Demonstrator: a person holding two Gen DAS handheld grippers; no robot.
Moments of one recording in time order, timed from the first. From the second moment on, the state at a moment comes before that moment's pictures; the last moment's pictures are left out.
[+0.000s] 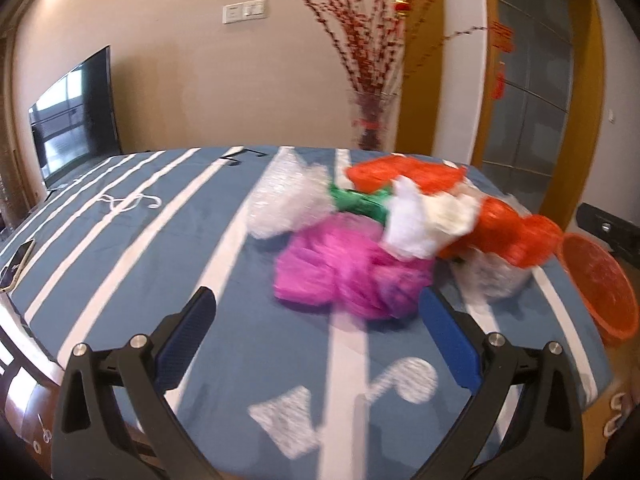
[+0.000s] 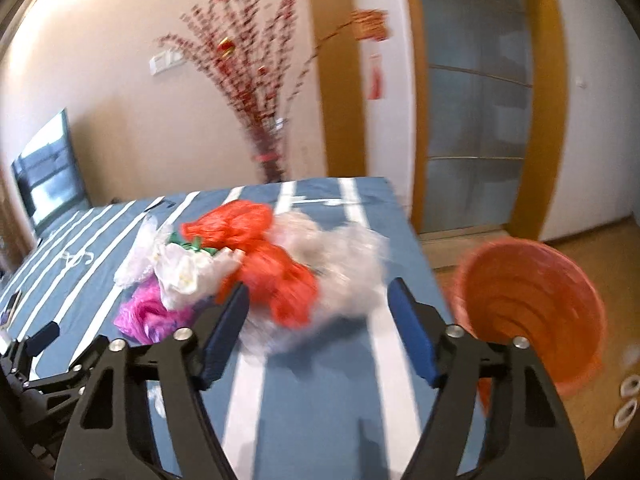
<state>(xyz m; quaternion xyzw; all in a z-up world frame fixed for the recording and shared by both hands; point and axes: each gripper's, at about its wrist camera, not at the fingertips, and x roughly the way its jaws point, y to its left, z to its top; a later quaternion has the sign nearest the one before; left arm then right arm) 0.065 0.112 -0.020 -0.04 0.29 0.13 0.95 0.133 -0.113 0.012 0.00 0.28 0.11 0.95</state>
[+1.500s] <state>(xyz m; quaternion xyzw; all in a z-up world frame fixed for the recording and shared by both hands) 0.200 0.061 -0.041 0.00 0.38 0.00 0.92 0.141 -0.184 0.005 0.09 0.30 0.11 0.94</state>
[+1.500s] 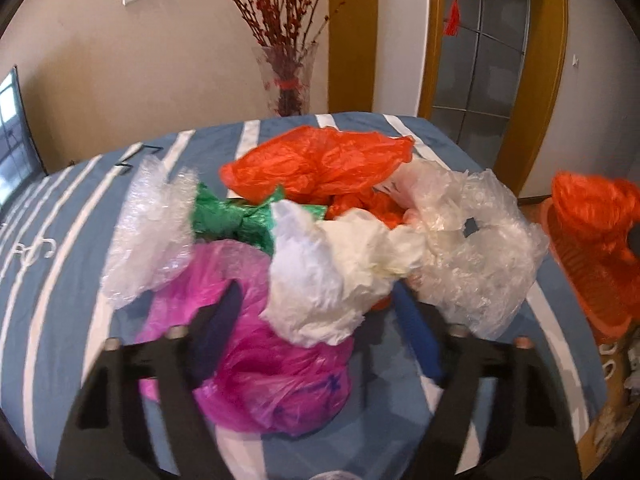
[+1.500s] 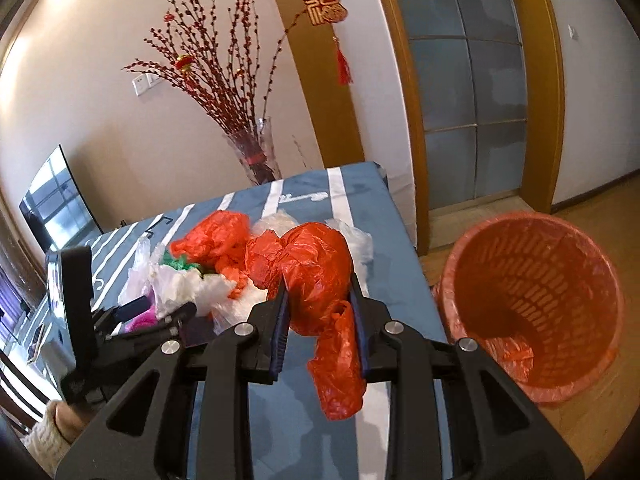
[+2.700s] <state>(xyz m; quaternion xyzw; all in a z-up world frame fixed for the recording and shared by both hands) 0.188 -0.103 0.072 -0.04 0.30 -0.19 0.93 0.086 -0.340 0.017 0.14 0.23 -0.06 0.96</state>
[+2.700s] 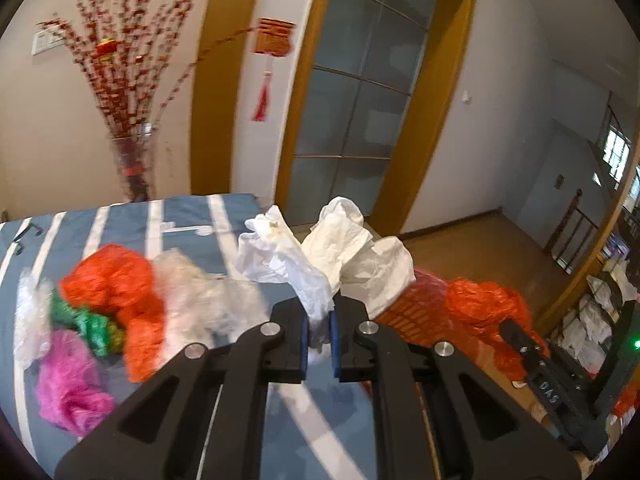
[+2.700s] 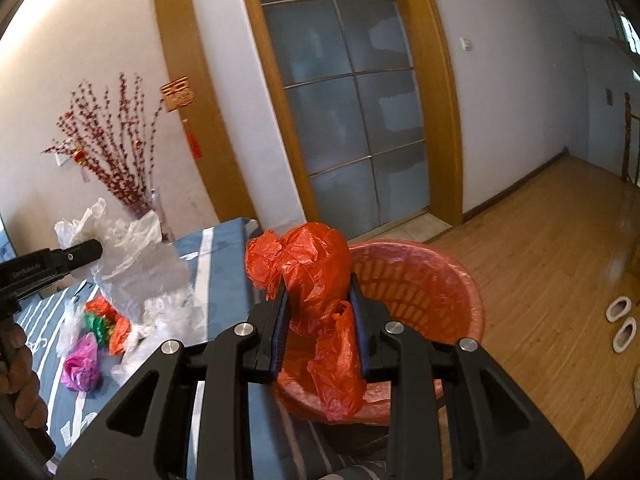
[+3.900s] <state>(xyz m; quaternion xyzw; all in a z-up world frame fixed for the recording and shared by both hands) 0.246 -0.197 -0.027 -0.04 0.41 -0.24 0.88 0.114 -0.393 -0.011 0.17 0.24 -0.13 0.95</state>
